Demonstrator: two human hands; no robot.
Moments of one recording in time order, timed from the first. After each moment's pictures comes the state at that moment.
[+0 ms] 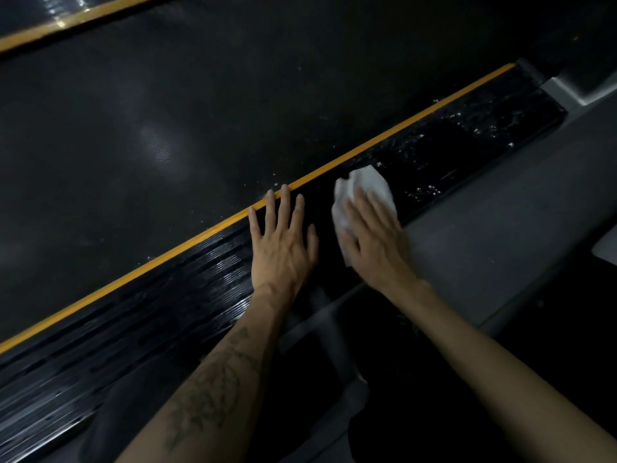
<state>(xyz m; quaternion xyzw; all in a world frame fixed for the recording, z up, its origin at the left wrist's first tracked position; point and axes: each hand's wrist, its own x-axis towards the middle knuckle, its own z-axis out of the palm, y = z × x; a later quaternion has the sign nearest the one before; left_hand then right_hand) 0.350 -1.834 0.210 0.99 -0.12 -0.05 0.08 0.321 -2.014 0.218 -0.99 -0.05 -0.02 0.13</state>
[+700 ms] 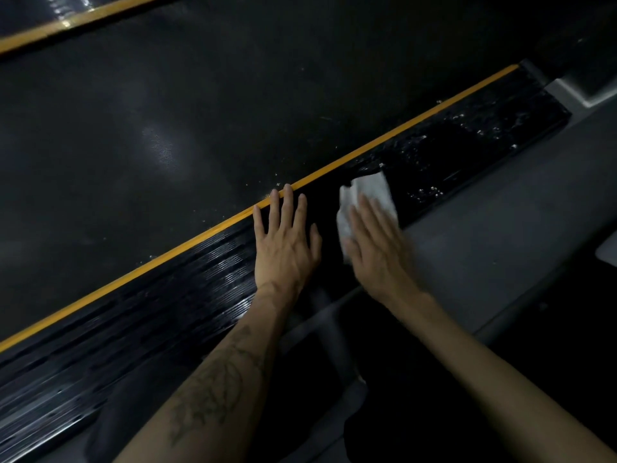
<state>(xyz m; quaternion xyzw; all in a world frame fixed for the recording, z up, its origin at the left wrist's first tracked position) 0.351 -1.837 0.208 0.99 -0.12 -0.04 0.09 0.306 -2.014 0.210 -0.99 -0.07 -0.07 0.12</state>
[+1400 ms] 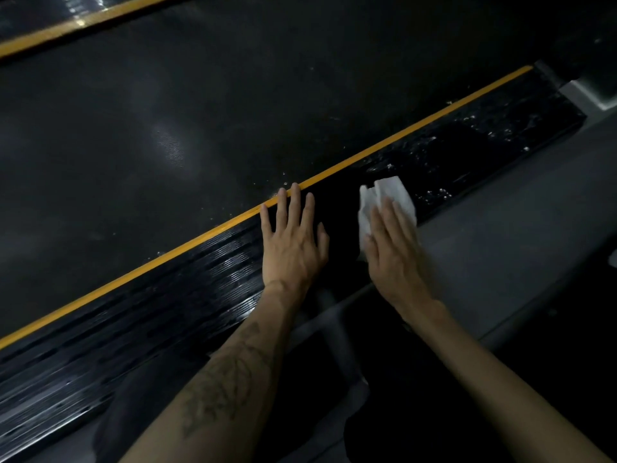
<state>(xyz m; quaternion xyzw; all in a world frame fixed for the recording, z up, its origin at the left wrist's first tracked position) 0.353 -1.840 0.211 0.99 -0.11 -0.04 0.08 0.302 -2.023 0.204 -0.98 -0.03 -0.11 0.13</state>
